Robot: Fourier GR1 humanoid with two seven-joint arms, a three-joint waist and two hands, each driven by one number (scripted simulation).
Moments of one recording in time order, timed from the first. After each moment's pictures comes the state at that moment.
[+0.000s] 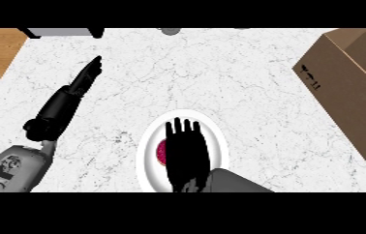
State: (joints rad) left arm -0.28 0.56 -0.30 -1.48 0.20 0.08 -0.12; right arm -0.59 -0.05 0.90 -1.56 0.52 0.39 1.22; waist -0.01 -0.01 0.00
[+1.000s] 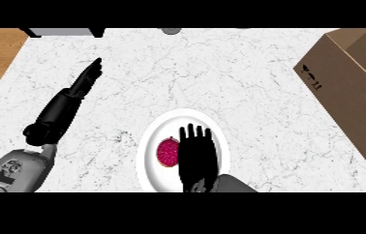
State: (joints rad) left arm -0.25 0.52 -0.27 -1.51 0.15 0.05 -0.11; right arm -0.45 -0.04 0.87 -1.49 0.67 0.40 1.16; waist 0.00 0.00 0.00
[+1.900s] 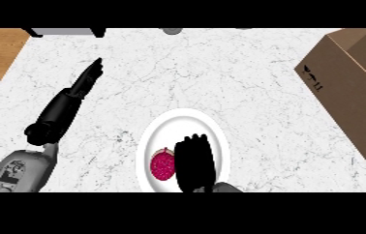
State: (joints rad) left arm -0.23 0.44 -0.19 -1.51 0.07 -0.02 -0.10; right arm -0.40 -0.02 0.89 -1.49 0.94 0.42 0.97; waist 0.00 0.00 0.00
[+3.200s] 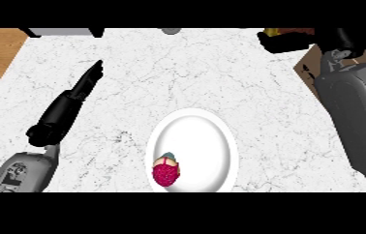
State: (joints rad) left arm -0.22 0.41 -0.15 -1.51 0.03 -0.05 -0.10; right arm -0.80 -0.43 0.10 -1.32 0.90 -0.01 0.58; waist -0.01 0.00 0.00
